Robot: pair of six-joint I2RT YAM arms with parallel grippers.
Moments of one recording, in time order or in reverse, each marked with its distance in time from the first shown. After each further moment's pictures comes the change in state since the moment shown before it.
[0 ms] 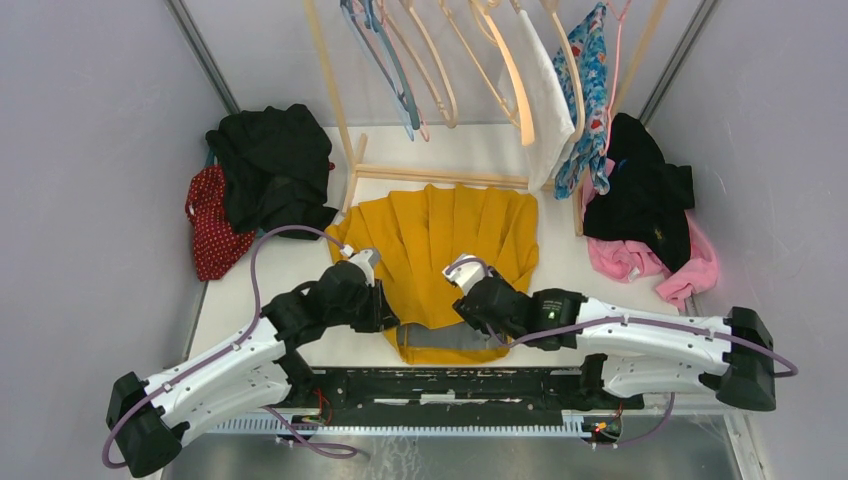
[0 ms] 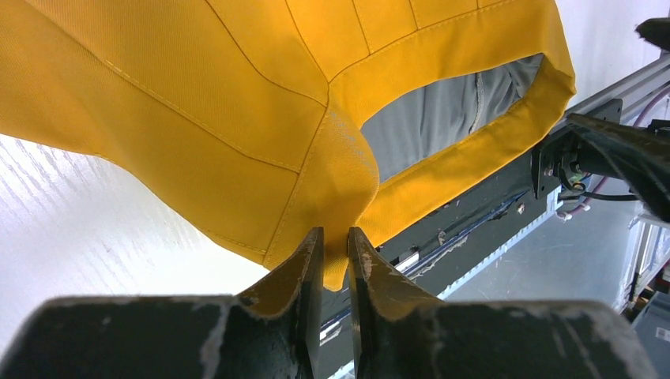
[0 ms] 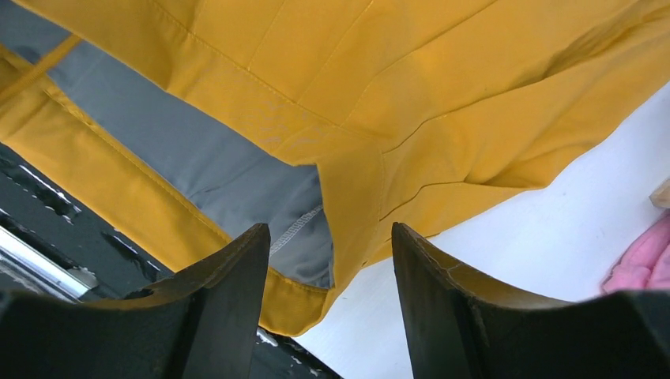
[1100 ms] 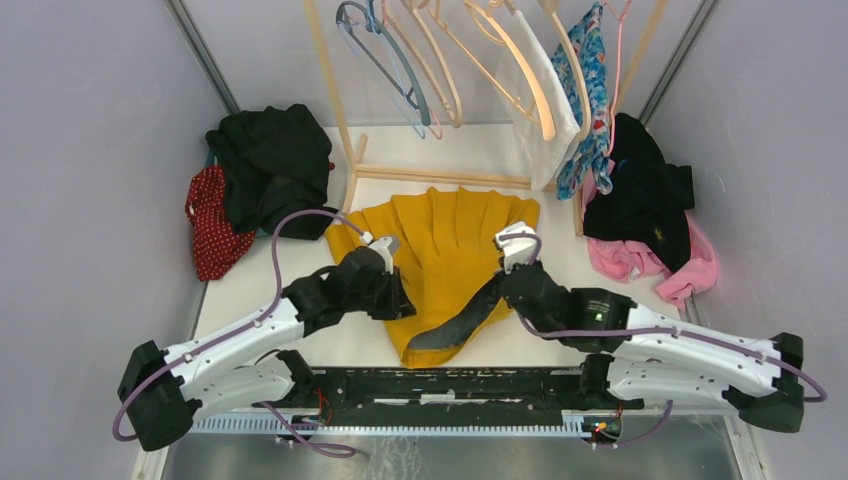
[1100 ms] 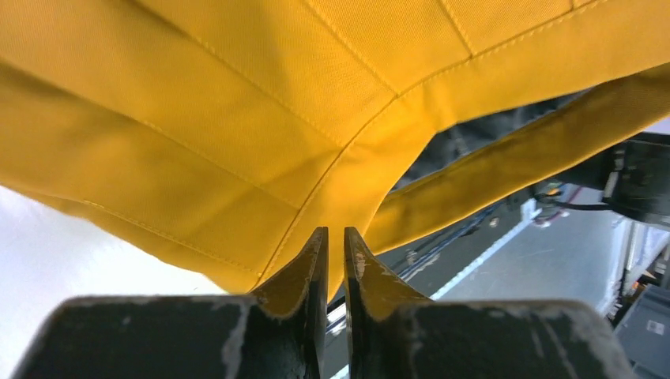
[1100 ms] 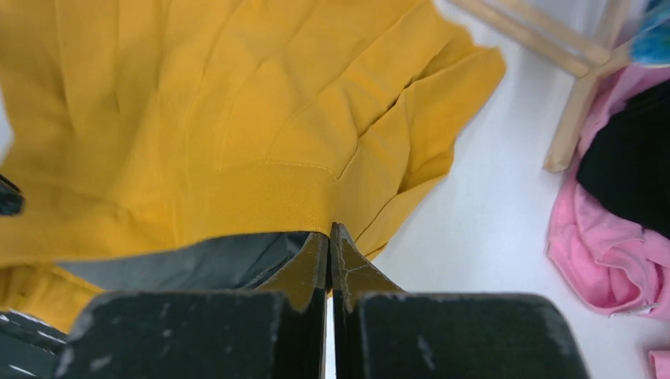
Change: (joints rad) left arm -0.037 0.175 0.072 0.084 0.005 0.000; right arm -0.028 -0.153 0.004 0.025 0.298 0.126
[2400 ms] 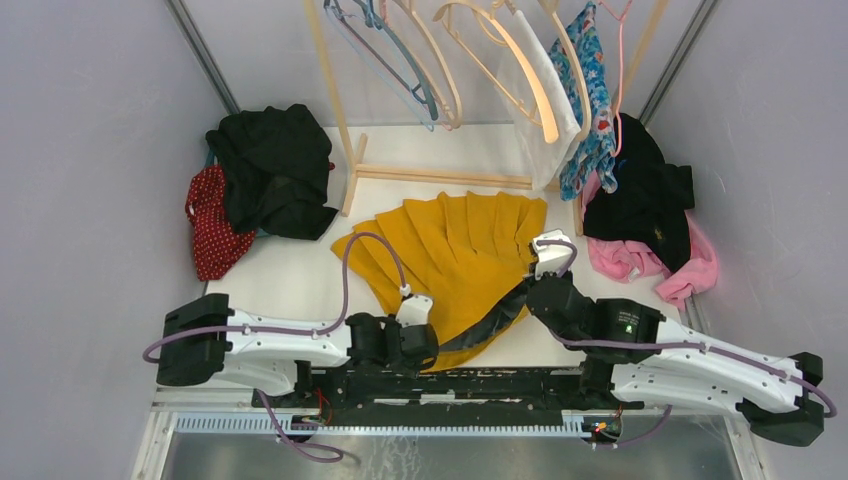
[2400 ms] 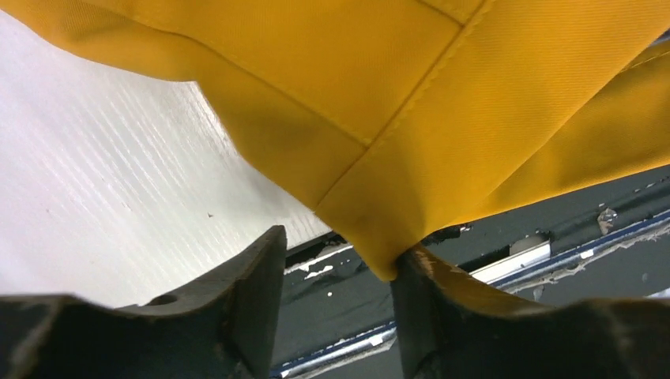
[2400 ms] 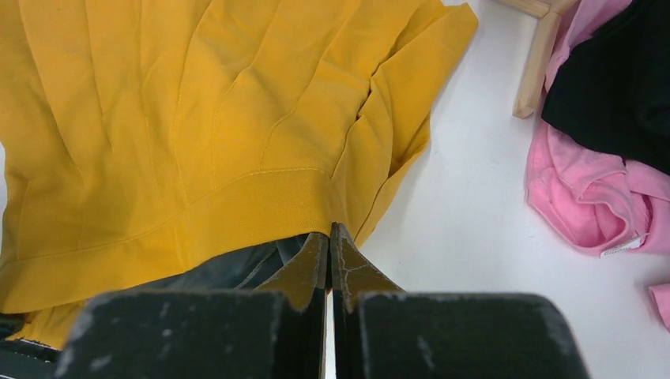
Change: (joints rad) left arm -0.552 0.302 0.047 -0.149 -0.455 -0.193; right arm -0.013 -0.207 -0.050 -0.159 0.080 0.149
